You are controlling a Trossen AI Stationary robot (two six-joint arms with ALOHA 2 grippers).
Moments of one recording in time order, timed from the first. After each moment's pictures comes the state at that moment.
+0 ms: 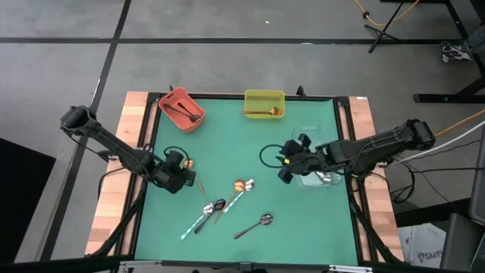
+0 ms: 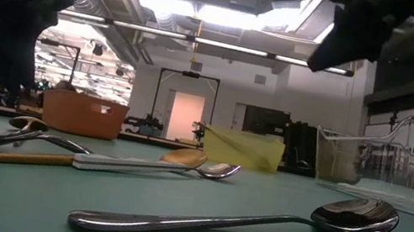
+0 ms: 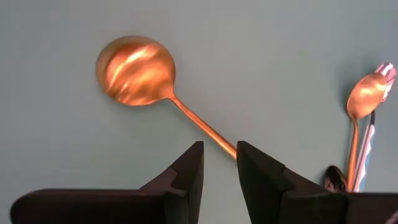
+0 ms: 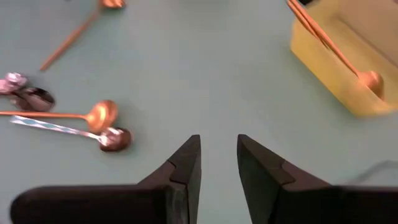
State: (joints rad) left arm -0.49 1.08 0.52 -0.63 -0.44 -1.73; right arm 0.25 1.30 0.99 -0.61 0.50 0.58
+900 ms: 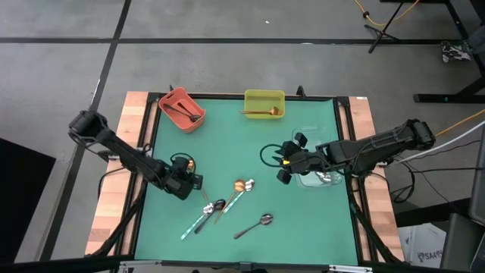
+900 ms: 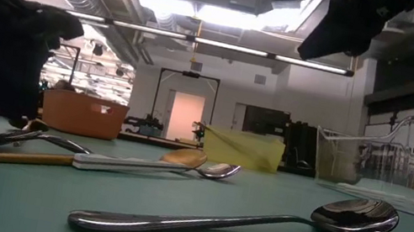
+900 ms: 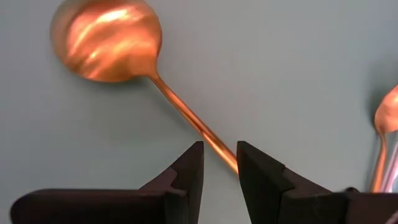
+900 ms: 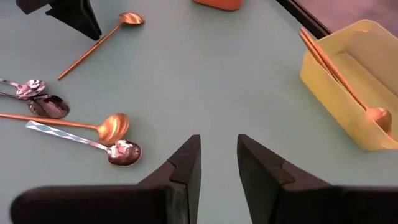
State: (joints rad) left arm -0.49 1.31 0.52 -0.45 -0.45 -1.83; right arm 0.25 1.30 0.99 -0.52 0.50 0.46
